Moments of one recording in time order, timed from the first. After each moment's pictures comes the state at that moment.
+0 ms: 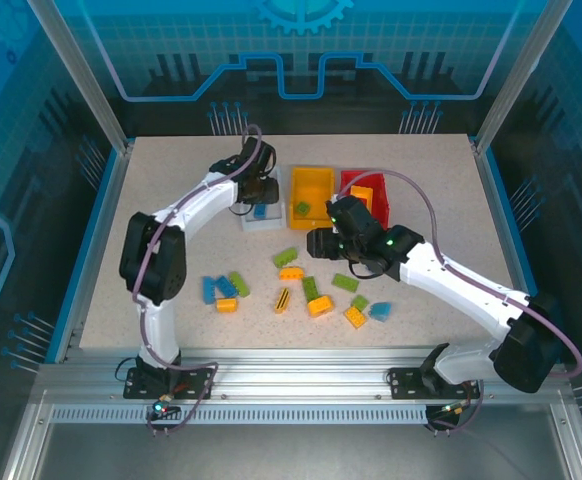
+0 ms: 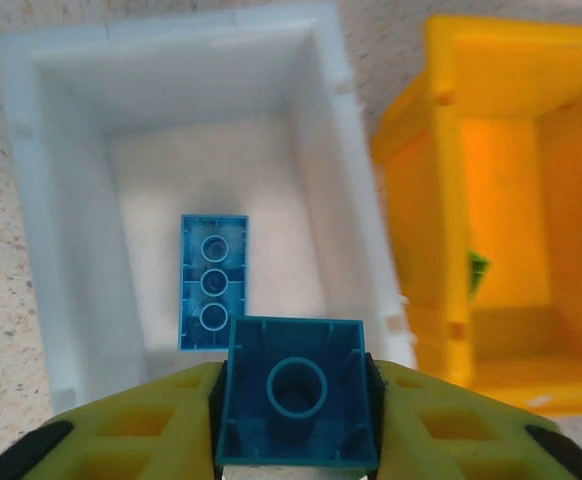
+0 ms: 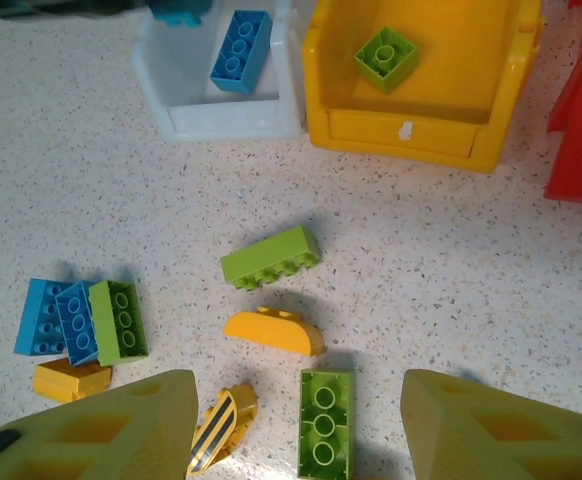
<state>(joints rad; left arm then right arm) -0.37 2.00 1.65 -0.67 -0.07 -0.41 0.75 1.33 1.10 -0.59 0.10 0.60</state>
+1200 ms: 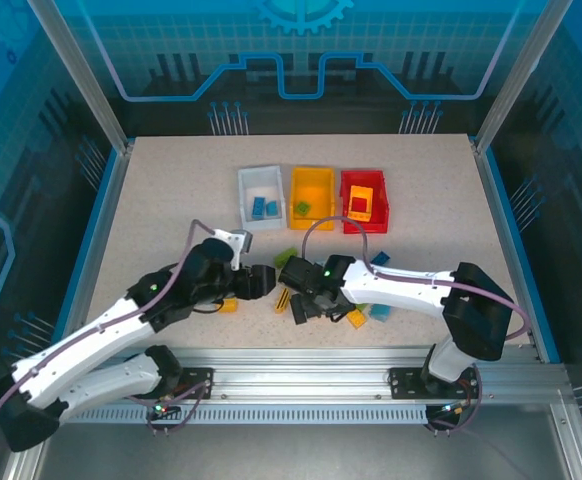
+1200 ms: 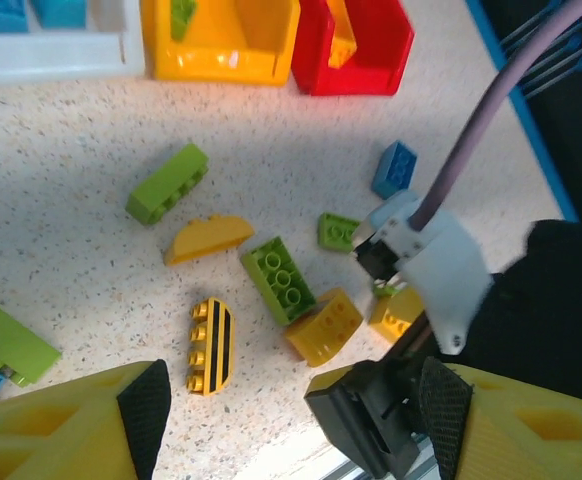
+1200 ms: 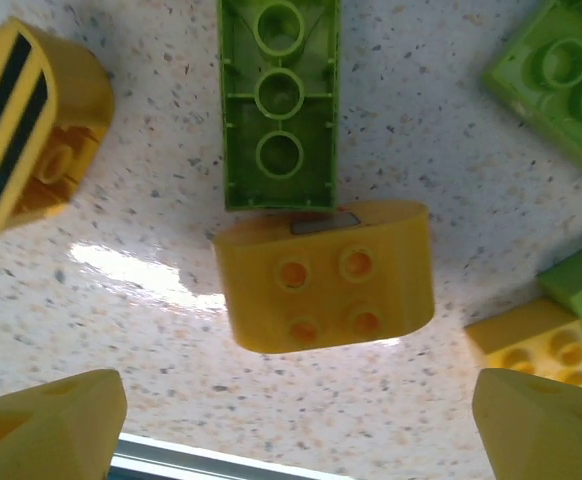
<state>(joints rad) -0.78 0.79 0.79 -0.61 -0.04 -0.71 1.04 1.62 1.09 -0.92 0.16 0.74</state>
